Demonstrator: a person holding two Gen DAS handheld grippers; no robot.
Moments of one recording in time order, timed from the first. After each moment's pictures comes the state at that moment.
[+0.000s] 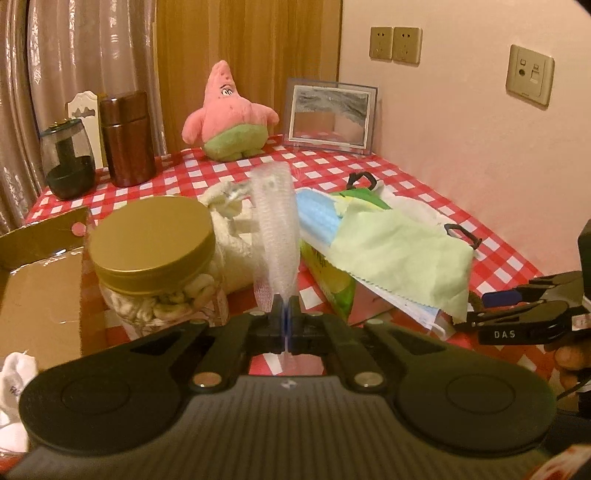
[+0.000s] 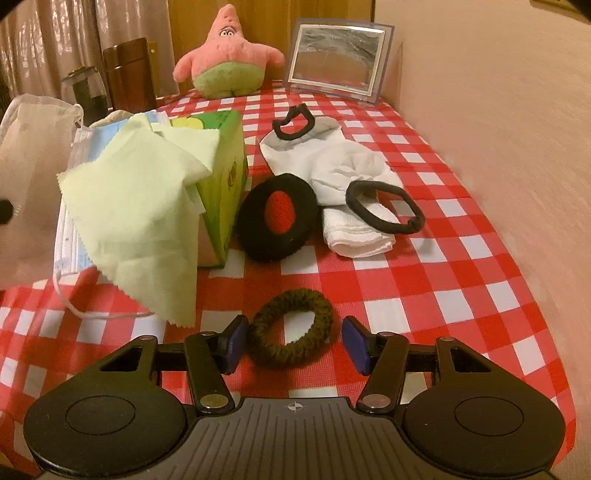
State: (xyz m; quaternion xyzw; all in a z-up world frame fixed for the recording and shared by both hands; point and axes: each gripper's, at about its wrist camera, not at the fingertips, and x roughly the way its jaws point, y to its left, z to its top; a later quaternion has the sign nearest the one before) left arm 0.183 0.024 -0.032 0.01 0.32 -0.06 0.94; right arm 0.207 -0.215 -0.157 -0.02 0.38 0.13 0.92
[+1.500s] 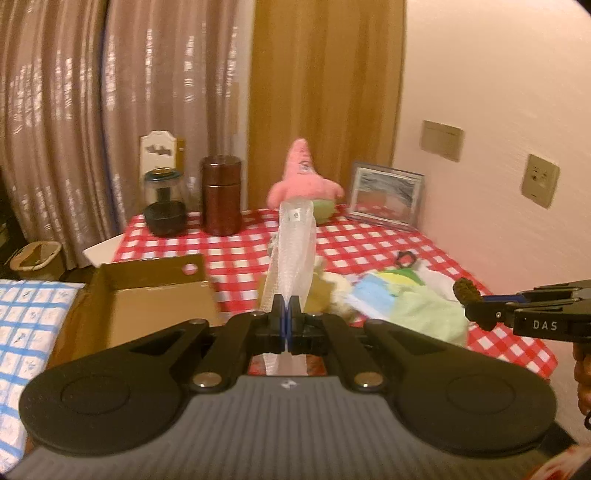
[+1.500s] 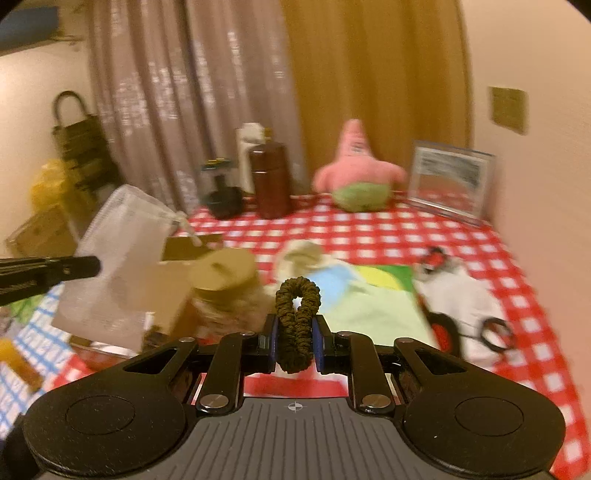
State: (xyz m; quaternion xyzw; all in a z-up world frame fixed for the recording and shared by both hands) left arm 0.070 0.115 0.083 -0.03 0.25 0.02 0.97; right arm 0.114 -0.118 -0.005 0.02 0.26 0.29 0.92
